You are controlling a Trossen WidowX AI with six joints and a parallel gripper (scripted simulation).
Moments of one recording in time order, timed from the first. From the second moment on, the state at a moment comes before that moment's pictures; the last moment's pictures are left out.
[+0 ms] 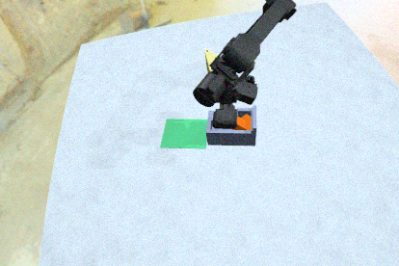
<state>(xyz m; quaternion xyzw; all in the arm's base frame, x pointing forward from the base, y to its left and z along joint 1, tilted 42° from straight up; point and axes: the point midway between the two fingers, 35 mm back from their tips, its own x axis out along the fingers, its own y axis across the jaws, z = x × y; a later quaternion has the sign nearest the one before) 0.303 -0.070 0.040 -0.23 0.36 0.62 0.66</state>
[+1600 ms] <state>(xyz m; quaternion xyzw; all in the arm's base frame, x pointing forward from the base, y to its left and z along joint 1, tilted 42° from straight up) 0.303 -0.113 0.085 -0.23 0.36 0.62 0.67</state>
